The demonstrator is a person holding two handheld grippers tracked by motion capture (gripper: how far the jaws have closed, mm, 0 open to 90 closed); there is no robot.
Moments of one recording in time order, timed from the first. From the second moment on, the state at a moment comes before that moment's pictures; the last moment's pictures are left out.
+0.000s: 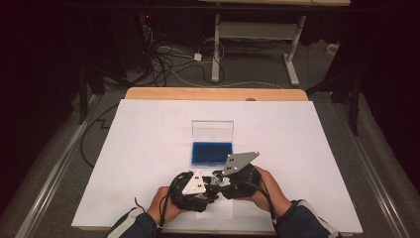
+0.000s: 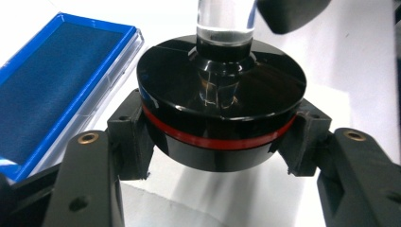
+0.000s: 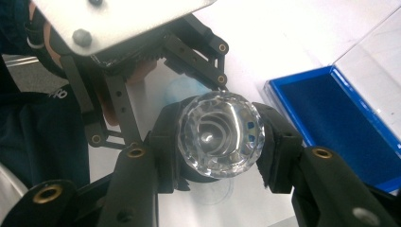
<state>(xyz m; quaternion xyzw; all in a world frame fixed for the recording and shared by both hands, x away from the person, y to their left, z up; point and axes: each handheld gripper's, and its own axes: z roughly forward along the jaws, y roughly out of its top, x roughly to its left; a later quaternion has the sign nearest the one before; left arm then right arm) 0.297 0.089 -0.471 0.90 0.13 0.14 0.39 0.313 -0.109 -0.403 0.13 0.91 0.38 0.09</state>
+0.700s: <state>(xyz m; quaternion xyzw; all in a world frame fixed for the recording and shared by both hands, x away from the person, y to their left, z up) 0.299 0.109 -0.469 0.90 0.14 0.15 0.38 0.320 -0.139 -0.386 0.15 0.89 0.41 0.10</state>
